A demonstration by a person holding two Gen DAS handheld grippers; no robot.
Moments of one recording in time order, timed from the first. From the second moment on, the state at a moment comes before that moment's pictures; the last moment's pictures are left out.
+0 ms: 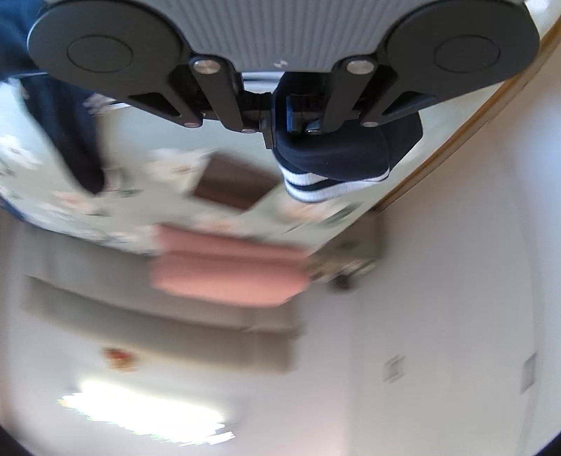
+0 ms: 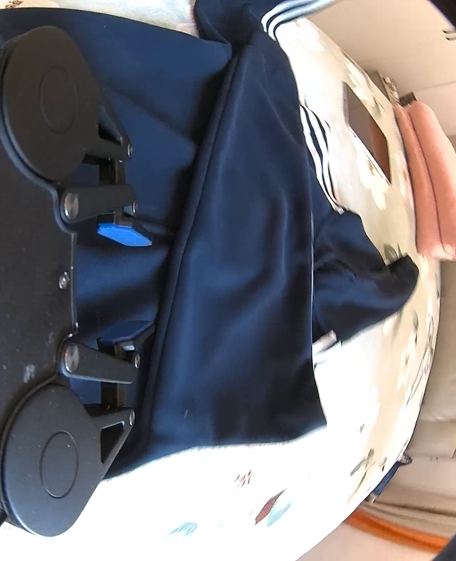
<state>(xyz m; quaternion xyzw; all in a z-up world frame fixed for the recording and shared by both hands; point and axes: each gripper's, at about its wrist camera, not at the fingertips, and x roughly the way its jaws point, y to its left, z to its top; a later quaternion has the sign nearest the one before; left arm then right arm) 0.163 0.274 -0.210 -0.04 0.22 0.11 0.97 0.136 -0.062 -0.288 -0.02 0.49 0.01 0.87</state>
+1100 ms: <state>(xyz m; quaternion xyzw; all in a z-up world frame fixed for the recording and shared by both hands) 0.107 0.133 -0.302 -0.01 0.44 -0.03 0.90 0.246 0.026 -0.276 -0.07 0.43 0.19 0.88</state>
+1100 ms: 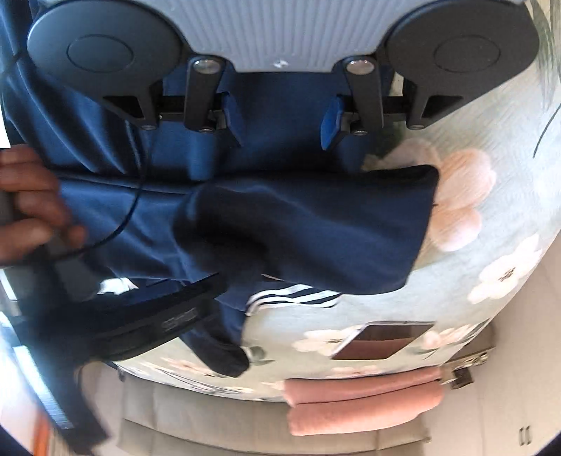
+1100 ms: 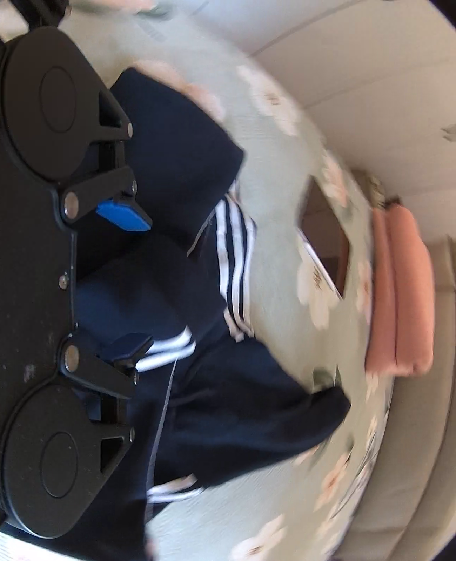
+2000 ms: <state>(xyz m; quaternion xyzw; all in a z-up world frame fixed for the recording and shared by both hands) 0.152 0.097 -0.290 0.03 0.38 -0.04 0.92 0.195 -0.182 -0.268 0.00 0.42 -0.06 0.90</state>
